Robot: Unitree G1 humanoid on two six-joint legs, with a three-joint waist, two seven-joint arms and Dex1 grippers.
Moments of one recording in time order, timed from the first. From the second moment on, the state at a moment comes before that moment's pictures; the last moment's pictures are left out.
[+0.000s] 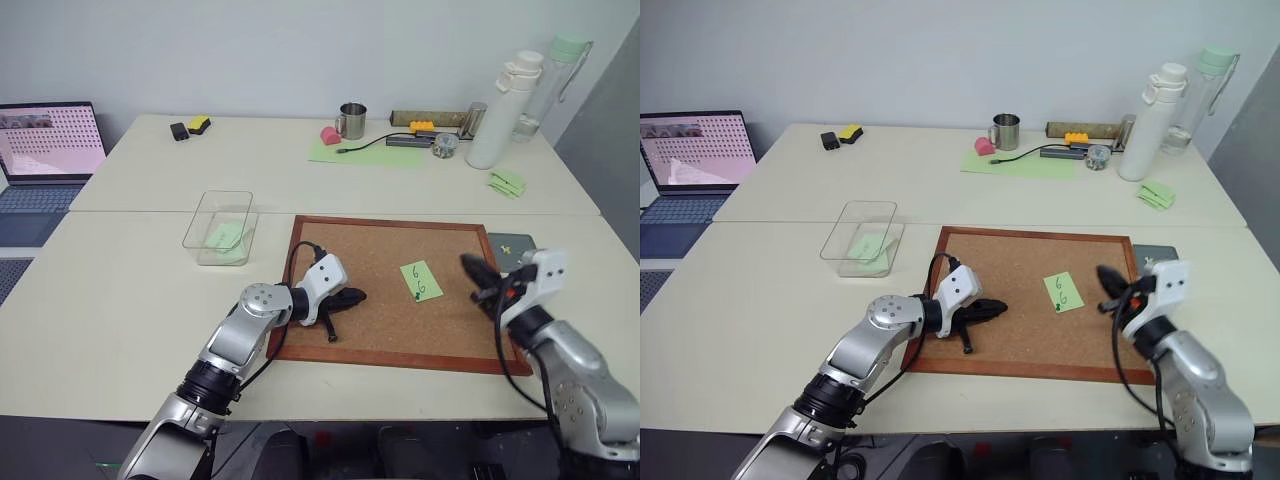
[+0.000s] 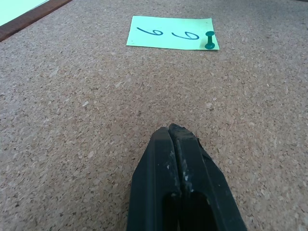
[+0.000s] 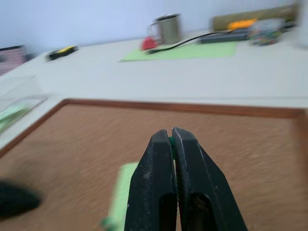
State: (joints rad) left arm -0.43 0.36 -0.34 0.10 -0.10 0.34 -0.86; right arm -0.05 -0.38 -0.30 -0.38 0.52 0.51 0.31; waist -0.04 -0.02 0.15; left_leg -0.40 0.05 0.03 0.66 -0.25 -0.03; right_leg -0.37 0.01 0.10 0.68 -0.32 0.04
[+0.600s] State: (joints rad) left arm -0.42 0.36 -0.34 0.07 -0.10 0.34 -0.86; right arm -0.36 -0.55 -0.39 0.24 0.42 0.48 0.35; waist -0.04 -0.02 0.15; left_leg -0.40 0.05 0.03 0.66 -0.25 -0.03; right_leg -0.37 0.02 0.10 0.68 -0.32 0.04
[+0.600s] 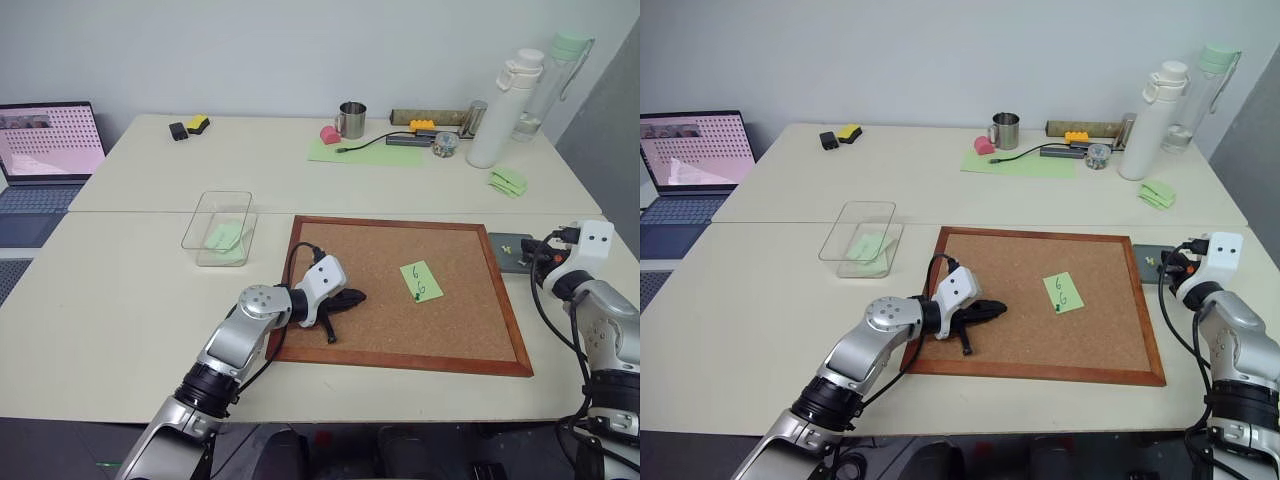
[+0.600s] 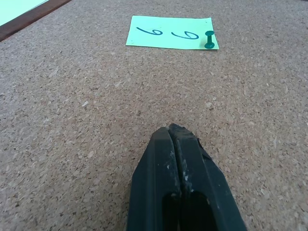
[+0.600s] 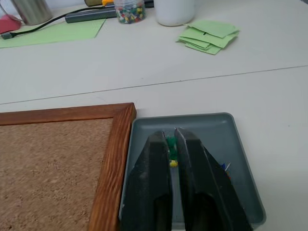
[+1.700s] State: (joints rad) left arm -0.42 0.37 -0.34 0.06 -0.10 0.37 -0.86; right arm -0.01 -0.40 0.00 -0.35 0.42 0.51 0.51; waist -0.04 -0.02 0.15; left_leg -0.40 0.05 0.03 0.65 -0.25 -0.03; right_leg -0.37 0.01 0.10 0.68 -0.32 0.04
